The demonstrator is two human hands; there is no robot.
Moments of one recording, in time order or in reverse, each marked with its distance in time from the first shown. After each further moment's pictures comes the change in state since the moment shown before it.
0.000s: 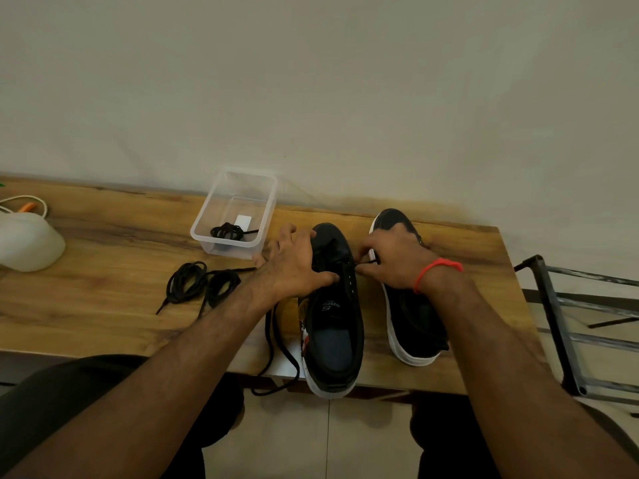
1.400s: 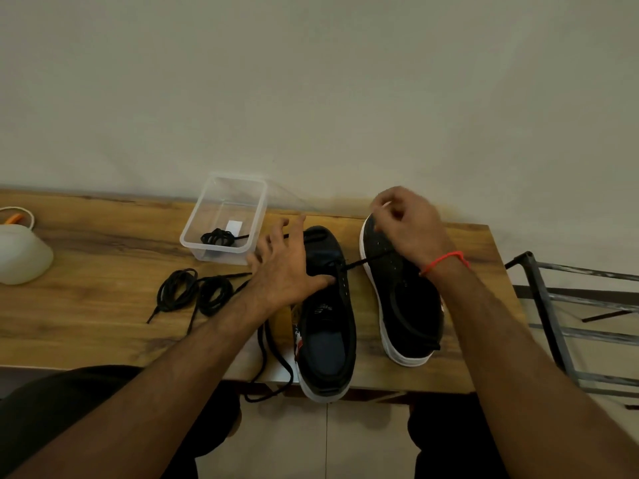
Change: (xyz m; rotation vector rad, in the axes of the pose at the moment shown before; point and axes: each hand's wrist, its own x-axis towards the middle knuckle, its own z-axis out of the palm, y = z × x) left_hand -0.005 0.004 0.005 -0.008 0.144 0.044; right_hand 0.003 0.013 -0.017 0.718 0.582 0.111
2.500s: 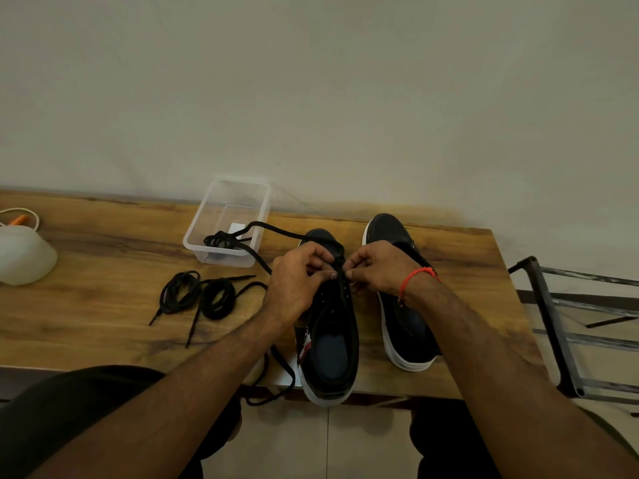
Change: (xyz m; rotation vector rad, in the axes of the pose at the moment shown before) left_hand 0.002 -0.004 0.032 -0.482 0.168 0.165; right_hand -0.018 0.011 0.035 -0.028 -0.523 0.392
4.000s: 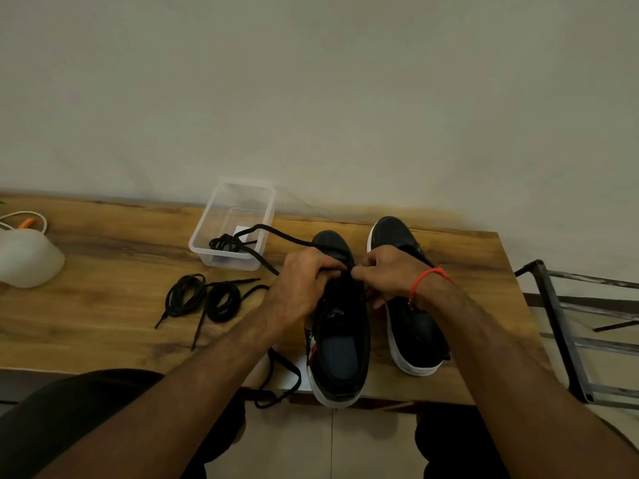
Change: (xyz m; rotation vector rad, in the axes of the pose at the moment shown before) left_hand -0.001 0.016 -0.017 0.278 -0.138 0.199; right_hand -0.012 -0.015 -0.004 -0.133 -0.064 0.083
